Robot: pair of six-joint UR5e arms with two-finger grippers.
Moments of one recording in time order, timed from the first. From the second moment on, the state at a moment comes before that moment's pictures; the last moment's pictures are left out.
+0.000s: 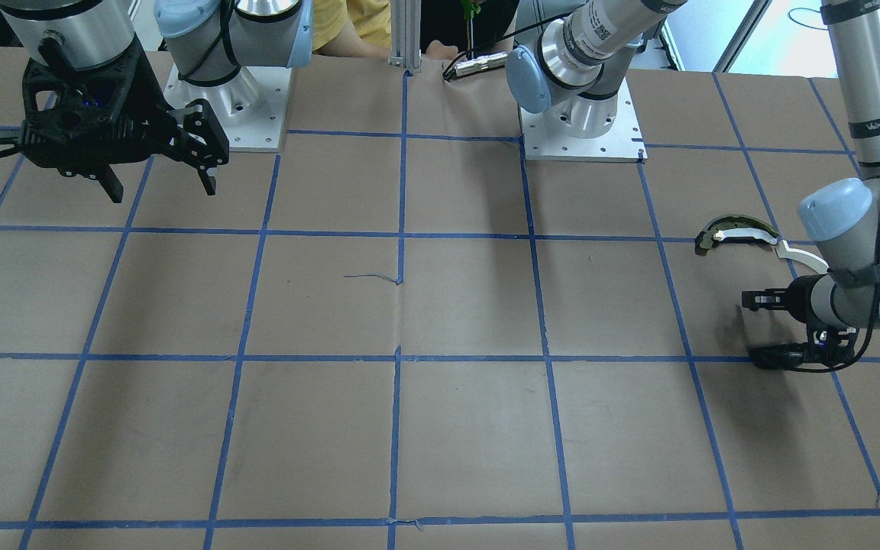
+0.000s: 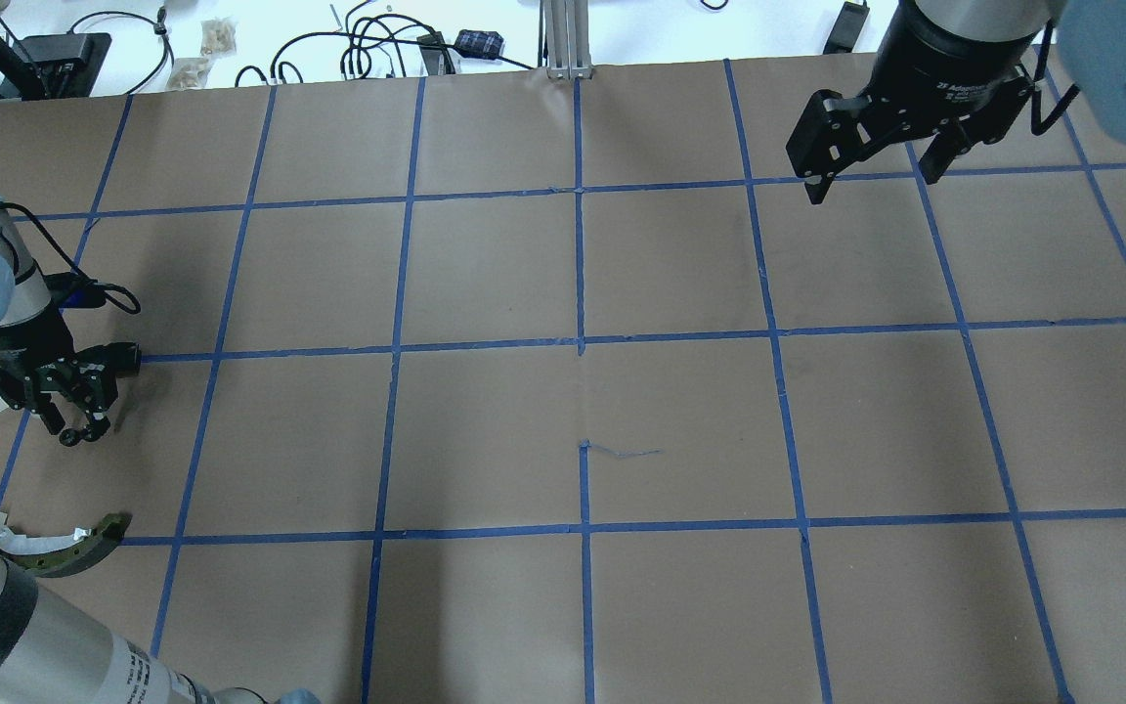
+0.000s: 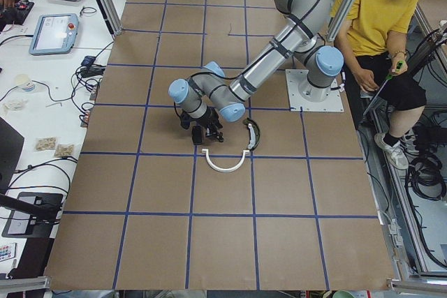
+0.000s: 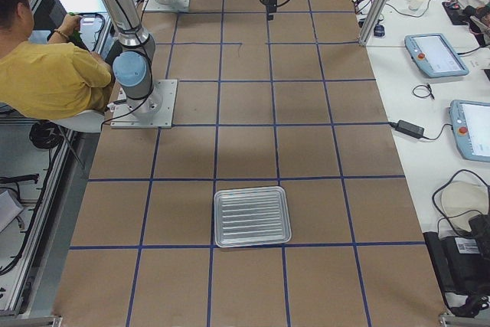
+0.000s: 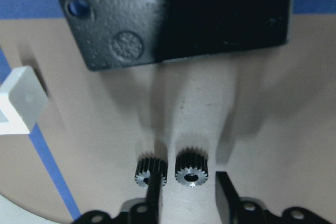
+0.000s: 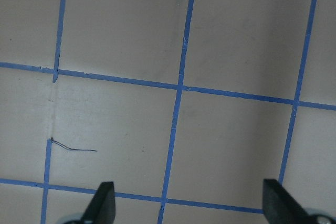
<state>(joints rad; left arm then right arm) -0.98 -2.08 -1.73 -1.27 1.90 0.54 1.58 -1.56 1.51 -1.57 -1.58 -0.13</state>
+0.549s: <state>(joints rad) -1.06 -1.97 -1.64 -1.35 1.77 0.43 1.58 -1.56 1.51 -1.57 -1.58 -0.13</state>
